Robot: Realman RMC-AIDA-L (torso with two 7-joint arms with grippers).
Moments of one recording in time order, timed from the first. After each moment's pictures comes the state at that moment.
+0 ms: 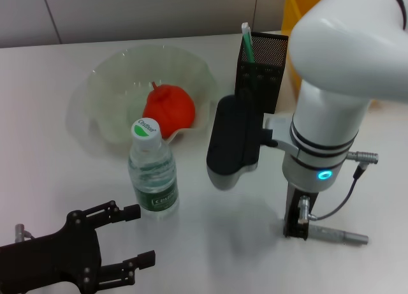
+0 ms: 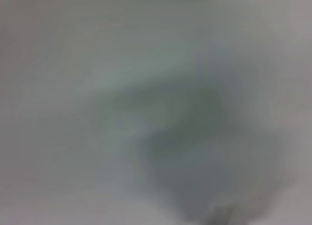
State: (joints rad) left arm -0.32 -2.06 0.81 0.47 1.88 1.77 -0.95; right arm 0.81 2.09 -1.91 -1.17 -2.61 -1.64 2.62
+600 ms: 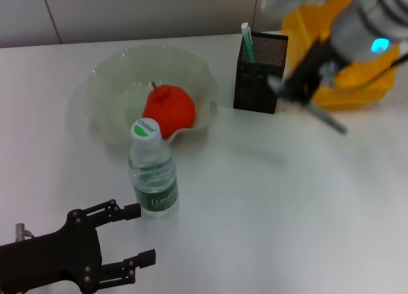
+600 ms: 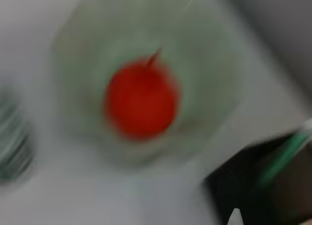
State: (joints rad) left arm -0.32 -2.07 0.81 0.47 1.87 1.77 -0.95; right arm 0.74 2.08 -1.36 -1.55 -2.74 -1.65 2.50
